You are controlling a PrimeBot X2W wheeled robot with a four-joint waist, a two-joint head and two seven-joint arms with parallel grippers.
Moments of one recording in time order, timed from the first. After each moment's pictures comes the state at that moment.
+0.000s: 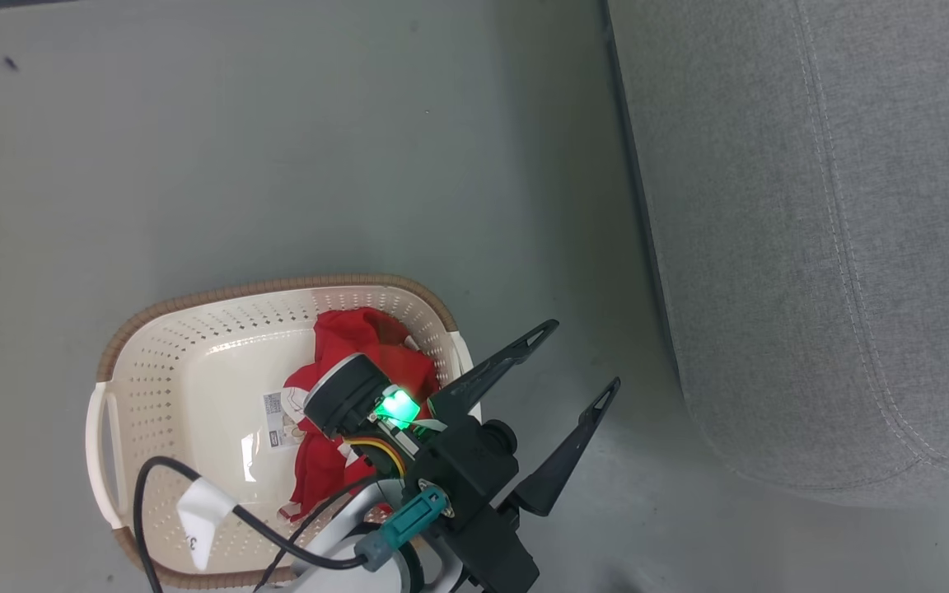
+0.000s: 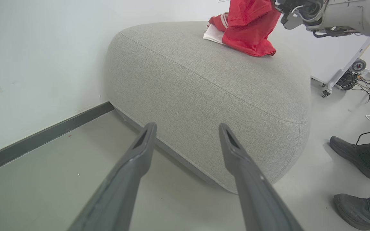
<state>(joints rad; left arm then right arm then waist) -0.49 0.16 -0.72 -0.04 -0.25 -0.07 0.03 -0.98 -0.52 -0.14 0.85 0.57 0.07 -0.26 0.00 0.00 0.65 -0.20</state>
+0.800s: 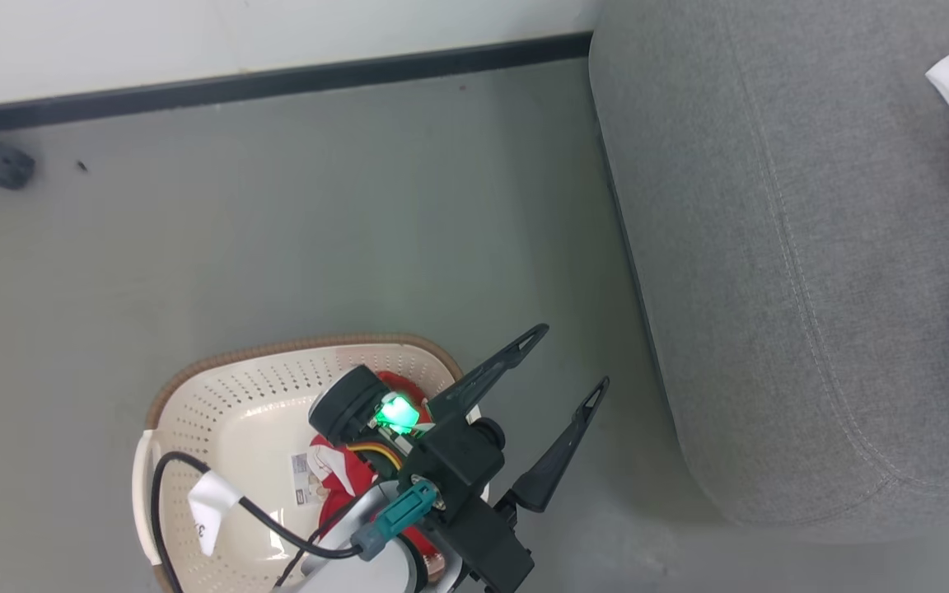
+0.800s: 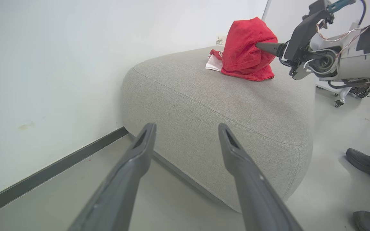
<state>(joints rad) -0.50 0.12 -0.71 0.08 -0.26 -0.07 -0.06 -0.86 -0.40 -0.09 0.95 0.52 0.10 -0.26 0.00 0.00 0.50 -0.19</state>
